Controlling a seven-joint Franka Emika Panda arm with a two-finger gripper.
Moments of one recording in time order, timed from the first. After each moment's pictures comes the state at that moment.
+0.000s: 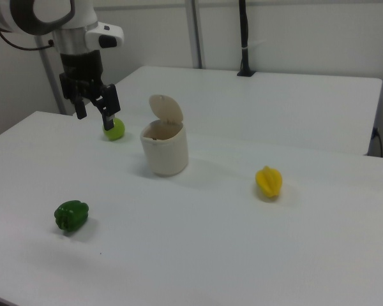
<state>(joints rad) -0.02 -0.05 0.00 -1.60 0.07 1.54 0.05</state>
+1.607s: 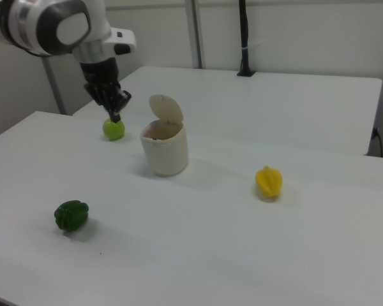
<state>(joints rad) 0.01 0.05 0.01 -1.61 0.11 1.80 0.06</state>
